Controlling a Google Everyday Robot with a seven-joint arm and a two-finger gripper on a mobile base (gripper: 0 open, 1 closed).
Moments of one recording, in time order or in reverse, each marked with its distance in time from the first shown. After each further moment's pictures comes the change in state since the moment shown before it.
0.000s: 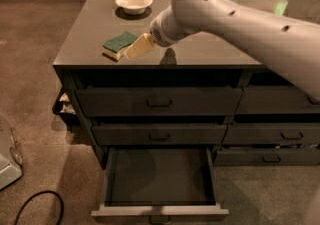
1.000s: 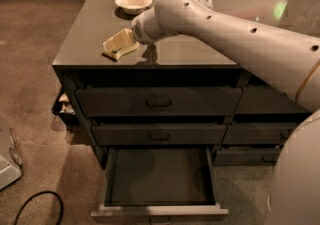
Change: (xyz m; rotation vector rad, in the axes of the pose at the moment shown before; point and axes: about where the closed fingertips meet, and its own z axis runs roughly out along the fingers) arm -0.047 0.030 0.053 -0.087 -0.130 0.103
